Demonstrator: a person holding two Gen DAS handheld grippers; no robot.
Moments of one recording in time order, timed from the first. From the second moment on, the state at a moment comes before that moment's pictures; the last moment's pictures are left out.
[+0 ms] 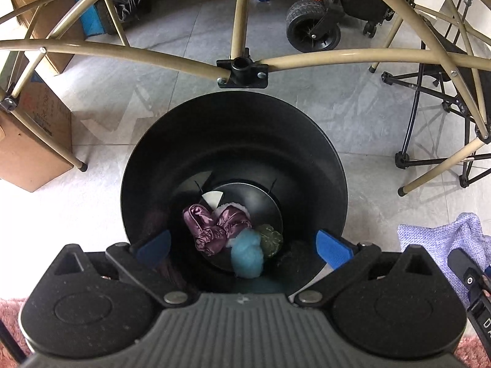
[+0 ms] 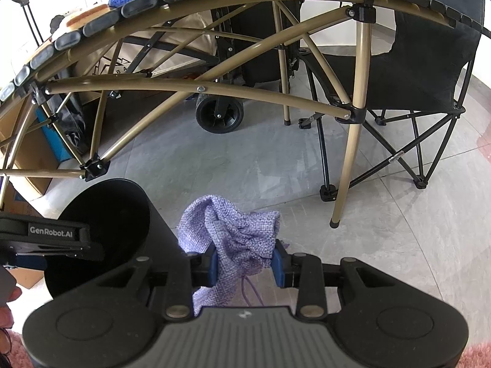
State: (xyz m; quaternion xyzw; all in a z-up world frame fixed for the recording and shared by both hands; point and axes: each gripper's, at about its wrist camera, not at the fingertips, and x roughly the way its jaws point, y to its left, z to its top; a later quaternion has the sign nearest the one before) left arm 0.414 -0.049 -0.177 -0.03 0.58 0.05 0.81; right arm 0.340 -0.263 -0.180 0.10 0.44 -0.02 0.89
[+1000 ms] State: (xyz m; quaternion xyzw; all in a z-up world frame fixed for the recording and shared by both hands) left arm 0.390 0.000 -0.150 -0.05 0.55 0.07 0.83; right arm 0.343 -0.213 -0.143 0.07 0.38 0.03 0.92
